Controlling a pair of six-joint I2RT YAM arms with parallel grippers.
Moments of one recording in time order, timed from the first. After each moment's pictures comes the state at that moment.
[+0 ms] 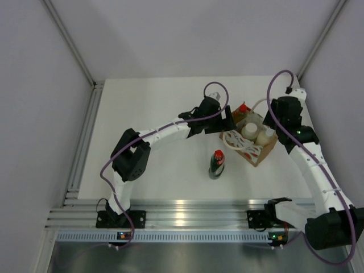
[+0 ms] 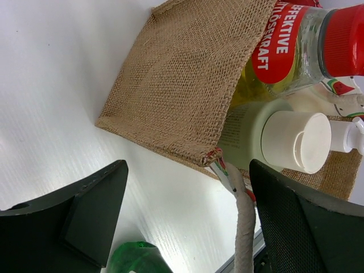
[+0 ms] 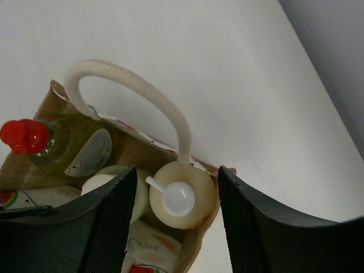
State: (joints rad) left arm -0.83 2.04 1.63 -0.21 0.07 -0.81; right arm 0.15 1.05 1.05 -0.54 0.43 0.32
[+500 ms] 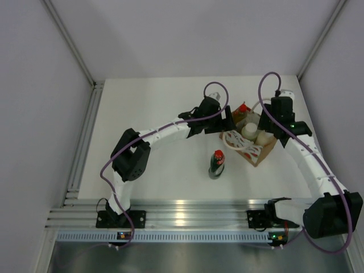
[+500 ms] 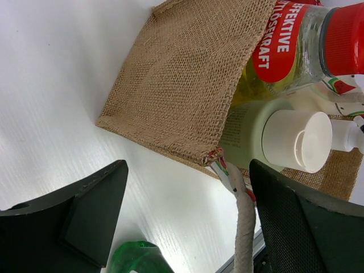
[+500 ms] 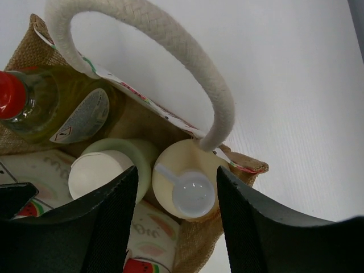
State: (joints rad) left arm -0.83 2.03 1.63 -0.21 0.07 -0.81; right arm 0.15 1.17 1.05 -0.60 0.31 0.28
